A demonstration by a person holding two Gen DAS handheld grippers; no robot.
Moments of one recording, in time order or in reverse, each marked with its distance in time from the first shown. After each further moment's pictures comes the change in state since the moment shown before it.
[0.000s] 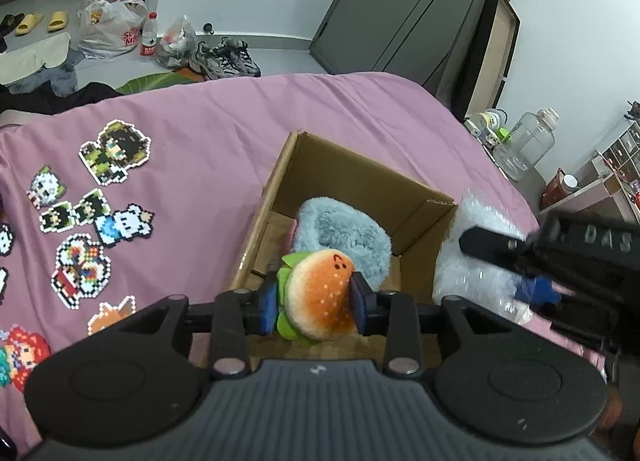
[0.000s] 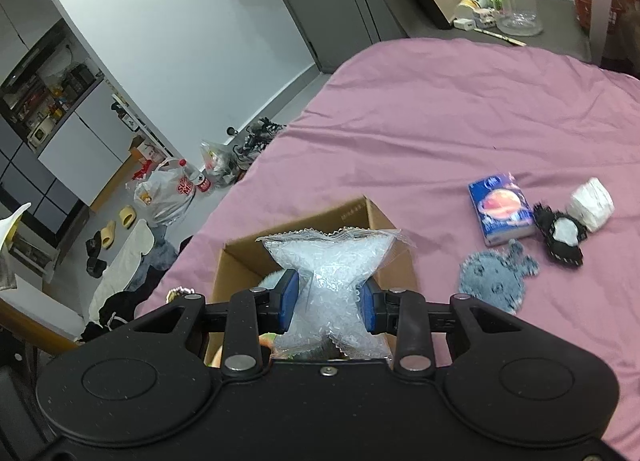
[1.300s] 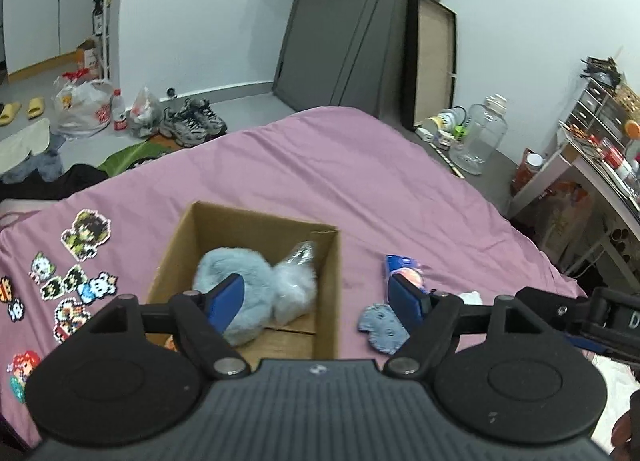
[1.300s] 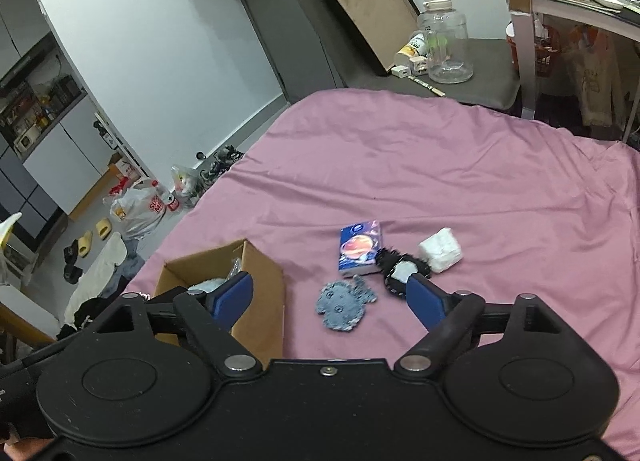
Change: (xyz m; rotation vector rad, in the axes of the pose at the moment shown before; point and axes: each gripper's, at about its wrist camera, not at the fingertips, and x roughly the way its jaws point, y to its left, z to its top) left arm -0.049 -0.116 0.000 0.207 -0.098 0.029; right arm -0.113 -0.103 0.028 -0.036 -0.060 -0.074
